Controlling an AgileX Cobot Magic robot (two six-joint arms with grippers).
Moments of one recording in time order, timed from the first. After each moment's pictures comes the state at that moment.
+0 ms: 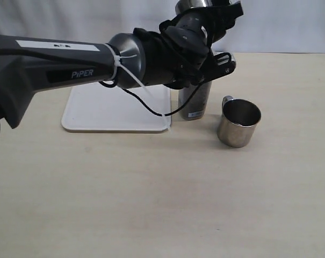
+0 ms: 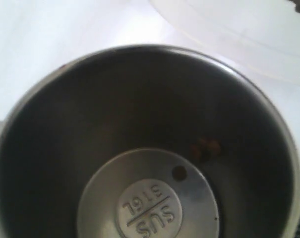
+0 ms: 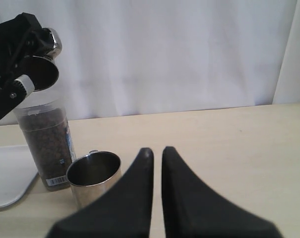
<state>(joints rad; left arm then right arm) -0.86 2.21 -1.74 1.74 0.62 0.67 0.13 0.00 0.00 0.02 0.17 0.04</state>
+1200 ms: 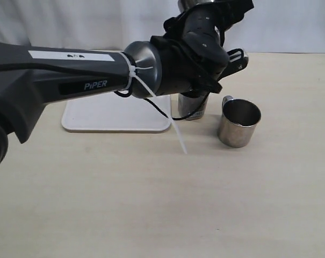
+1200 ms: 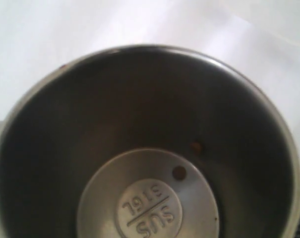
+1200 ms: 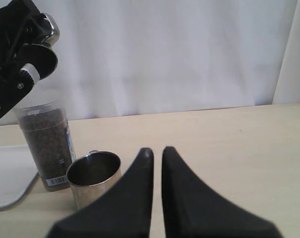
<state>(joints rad) -0.93 2.23 -1.77 1.74 0.78 0.63 0.13 0.00 0.00 0.02 0.17 0.04</state>
